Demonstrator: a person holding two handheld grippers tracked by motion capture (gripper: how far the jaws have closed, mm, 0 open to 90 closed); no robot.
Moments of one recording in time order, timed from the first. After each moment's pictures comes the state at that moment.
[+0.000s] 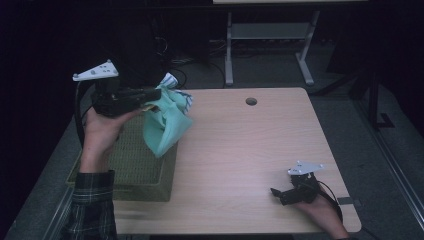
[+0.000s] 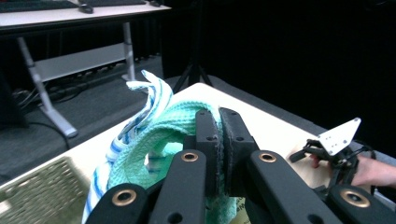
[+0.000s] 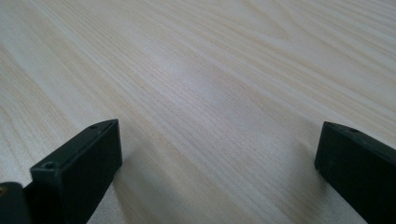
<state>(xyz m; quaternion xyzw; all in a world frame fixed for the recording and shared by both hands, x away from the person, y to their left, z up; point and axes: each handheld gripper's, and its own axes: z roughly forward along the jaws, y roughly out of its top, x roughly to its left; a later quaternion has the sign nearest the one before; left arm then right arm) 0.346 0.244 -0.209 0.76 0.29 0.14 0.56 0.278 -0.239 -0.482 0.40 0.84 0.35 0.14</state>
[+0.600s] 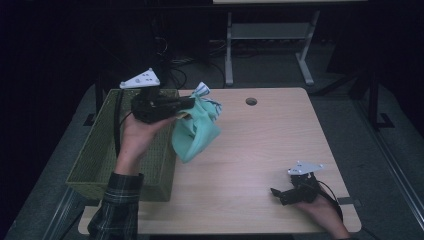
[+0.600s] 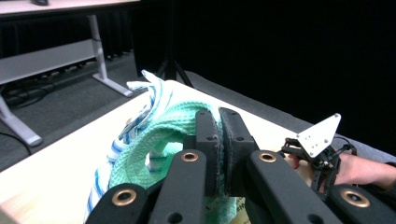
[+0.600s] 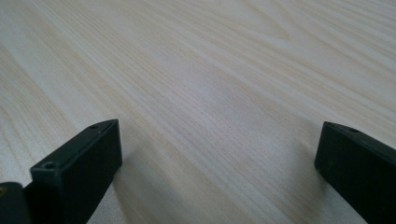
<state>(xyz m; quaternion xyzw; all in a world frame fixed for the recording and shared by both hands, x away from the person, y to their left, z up) 0.351 0.175 -0.237 0.78 0.25 0.11 0.56 0.278 -0.239 -0.482 0.40 0.84 0.35 0.14</state>
